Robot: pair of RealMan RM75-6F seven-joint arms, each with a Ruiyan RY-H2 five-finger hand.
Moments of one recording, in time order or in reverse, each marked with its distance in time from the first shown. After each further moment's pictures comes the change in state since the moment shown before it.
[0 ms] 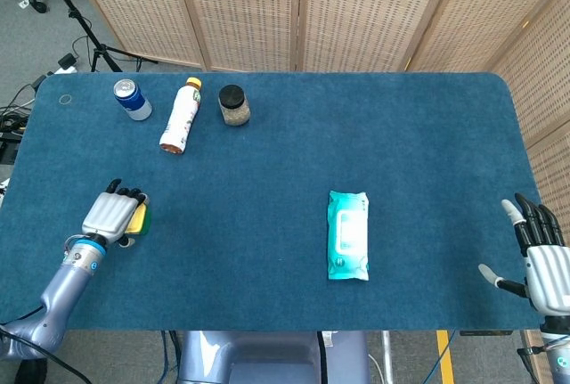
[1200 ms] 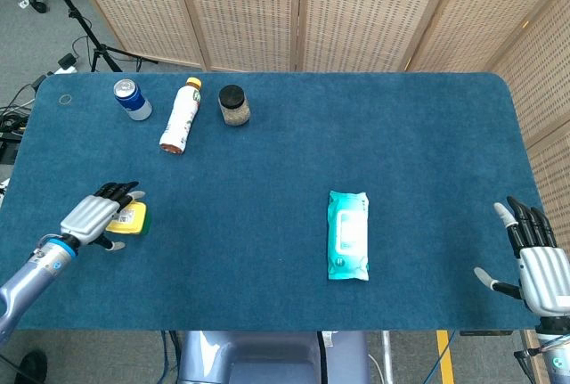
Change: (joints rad) left arm 0.079 0.043 0.092 0.346 0.636 -0.069 -0.856; right arm 0.003 0.007 -0.013 -0.013 -0.005 -0.018 -0.009
